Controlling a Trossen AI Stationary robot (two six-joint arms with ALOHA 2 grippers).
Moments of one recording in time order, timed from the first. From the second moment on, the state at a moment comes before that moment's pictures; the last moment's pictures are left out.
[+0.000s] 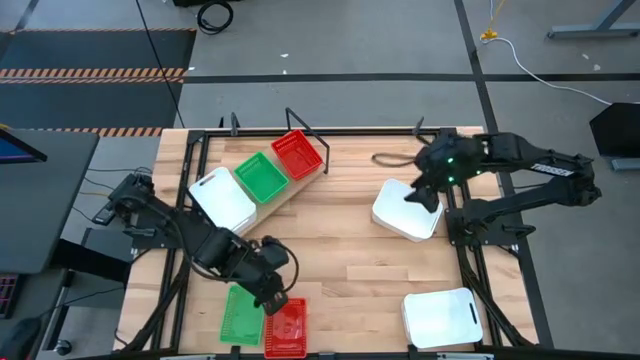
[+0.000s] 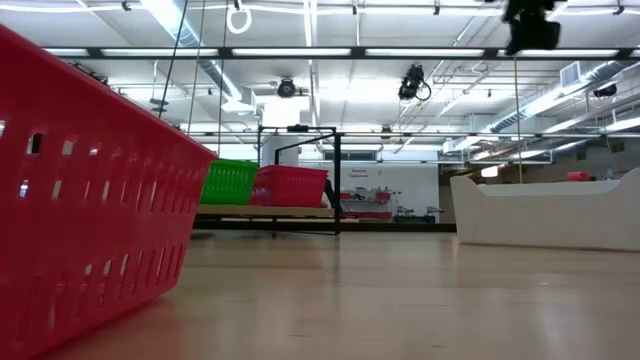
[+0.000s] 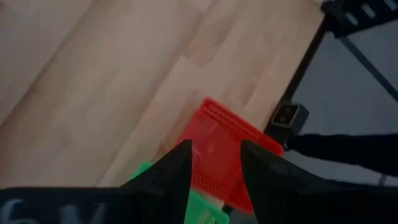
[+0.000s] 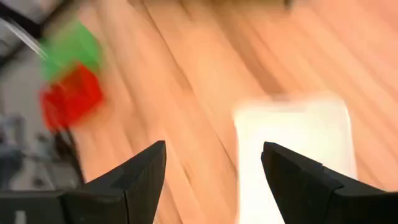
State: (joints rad) left arm -0.55 1.64 1.63 -1.07 -0.16 -1.14; right arm -0.13 0.95 1.20 -1.18 -0.11 0.52
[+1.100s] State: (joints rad) left arm -0.16 1.64 1.65 -0.86 -0.22 -0.19; right arm 0.12 1.06 0.86 -1.38 -0.03 1.84
